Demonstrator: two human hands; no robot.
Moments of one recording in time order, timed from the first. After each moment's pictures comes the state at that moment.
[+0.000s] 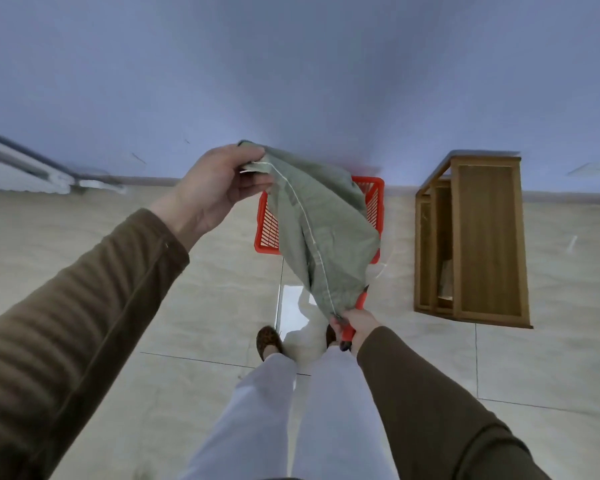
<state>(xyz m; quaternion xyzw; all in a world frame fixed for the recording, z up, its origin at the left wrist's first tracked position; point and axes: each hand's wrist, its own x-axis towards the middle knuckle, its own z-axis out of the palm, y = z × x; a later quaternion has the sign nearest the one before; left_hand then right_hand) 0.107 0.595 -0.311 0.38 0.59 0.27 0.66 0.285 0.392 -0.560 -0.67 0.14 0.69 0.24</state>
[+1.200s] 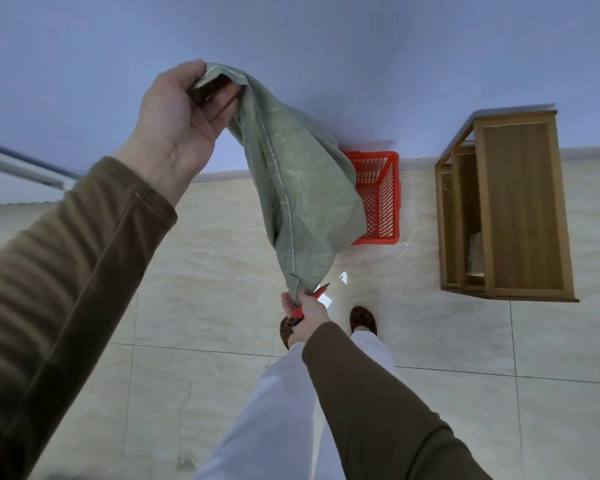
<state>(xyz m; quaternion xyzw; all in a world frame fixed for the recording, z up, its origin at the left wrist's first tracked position) 0.109 0.649 -0.296 0.24 0.57 0.46 0.63 0.151 0.417 -0.579 -0.51 0.36 0.69 0.37</state>
